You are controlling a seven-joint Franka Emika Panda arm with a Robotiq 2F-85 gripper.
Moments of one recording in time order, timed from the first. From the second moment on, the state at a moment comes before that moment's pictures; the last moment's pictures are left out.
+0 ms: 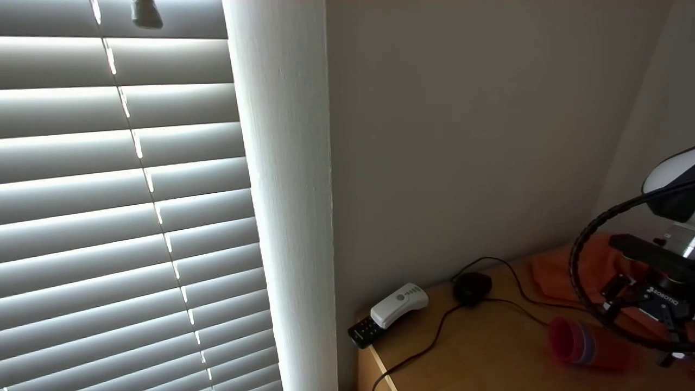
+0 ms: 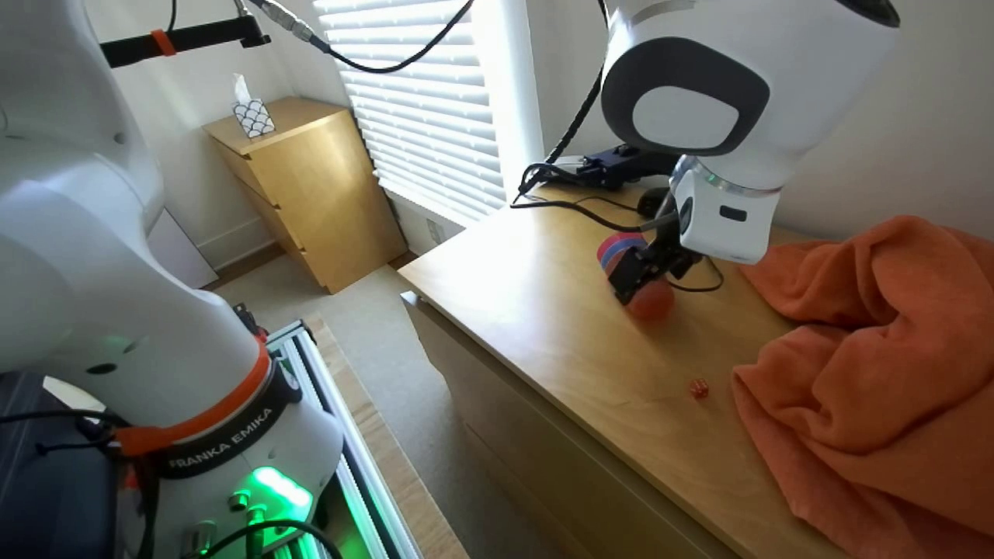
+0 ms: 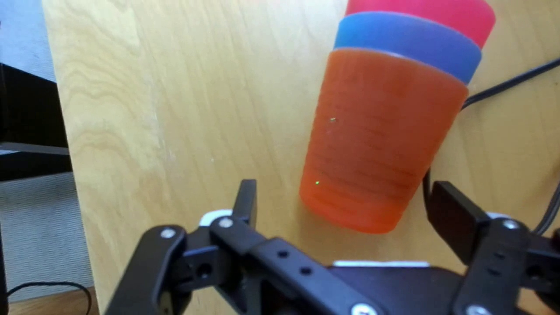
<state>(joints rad) -0.21 0.32 -0.21 -2.25 0.57 2.30 0.85</state>
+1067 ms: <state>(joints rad) -0.21 0.38 -0.22 -2.25 0.63 2.31 0.88</state>
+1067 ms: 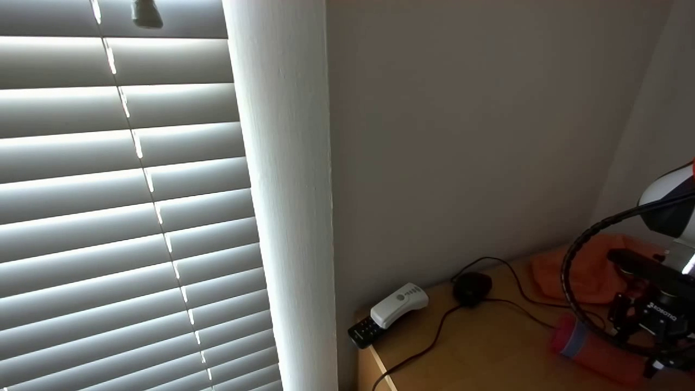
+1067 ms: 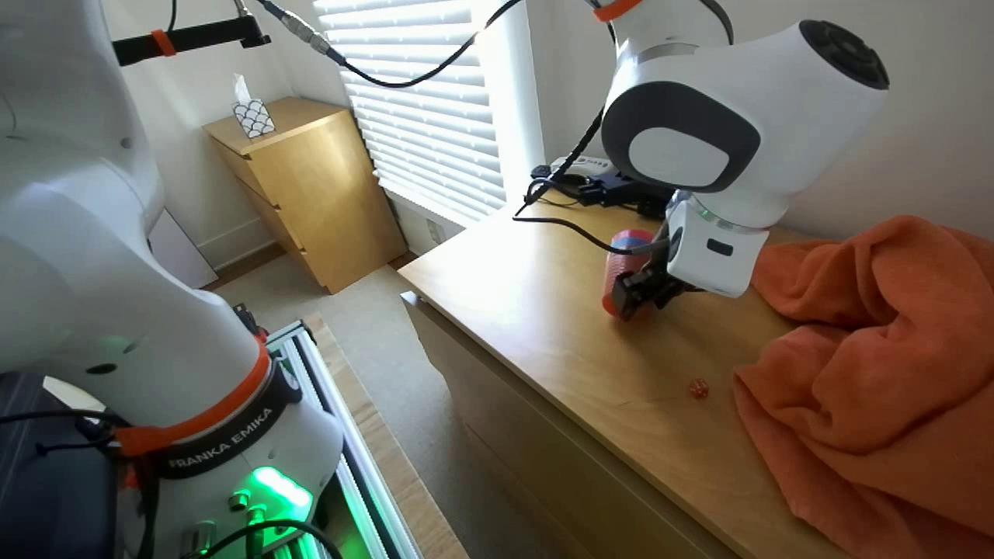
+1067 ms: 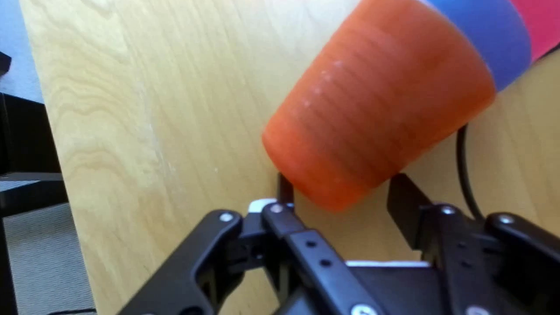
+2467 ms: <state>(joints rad) -0.19 0.36 -0.19 -2.29 0.74 2.35 0.96</state>
